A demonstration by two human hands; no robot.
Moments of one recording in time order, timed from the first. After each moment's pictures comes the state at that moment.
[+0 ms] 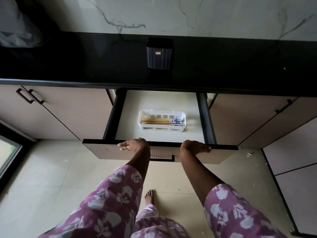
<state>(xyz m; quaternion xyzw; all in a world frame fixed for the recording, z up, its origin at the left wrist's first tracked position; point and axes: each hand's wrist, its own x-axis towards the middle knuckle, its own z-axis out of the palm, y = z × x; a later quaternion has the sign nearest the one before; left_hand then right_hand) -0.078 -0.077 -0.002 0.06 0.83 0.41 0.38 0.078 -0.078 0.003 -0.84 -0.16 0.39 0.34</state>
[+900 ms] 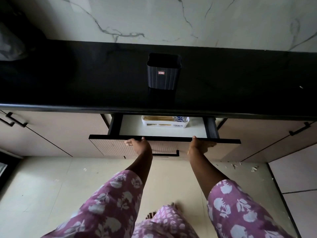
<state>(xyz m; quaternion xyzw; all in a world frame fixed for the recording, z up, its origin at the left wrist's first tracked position) -0.100 0.075 -0.003 0.14 0.80 0.41 0.41 0.069 0.089 0.006 -0.82 -0.12 0.37 0.41</state>
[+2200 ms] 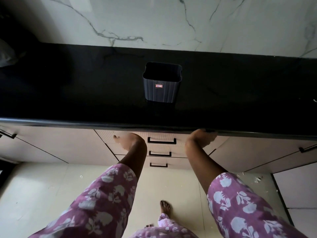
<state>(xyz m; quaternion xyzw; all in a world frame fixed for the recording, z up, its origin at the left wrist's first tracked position) -0.114 0.179 0.025 -0.10 0.75 0.59 0.29 0.067 0.196 0.040 -0.78 -0.10 0.29 0.54</state>
